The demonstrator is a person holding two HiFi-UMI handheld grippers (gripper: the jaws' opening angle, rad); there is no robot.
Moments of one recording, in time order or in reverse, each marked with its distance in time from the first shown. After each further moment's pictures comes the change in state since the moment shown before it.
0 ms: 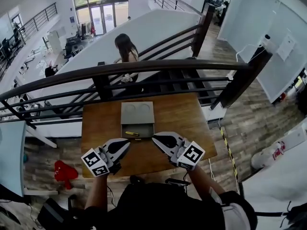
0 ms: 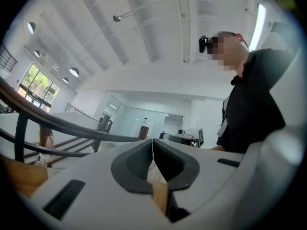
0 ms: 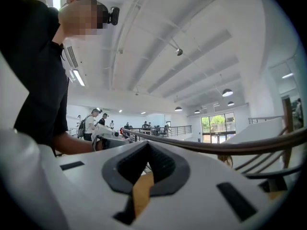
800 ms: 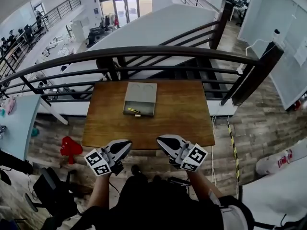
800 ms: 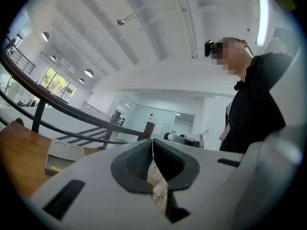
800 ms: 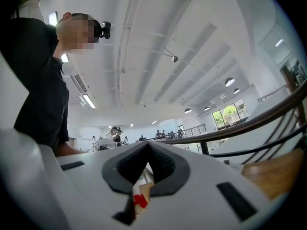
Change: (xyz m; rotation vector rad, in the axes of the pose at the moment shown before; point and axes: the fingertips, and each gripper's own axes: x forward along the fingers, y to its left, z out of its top) left arm 0.000 -0.159 -0.076 -0.056 0.008 0.184; right arm -0.152 0.088 -0.023 0.188 -0.110 0.152
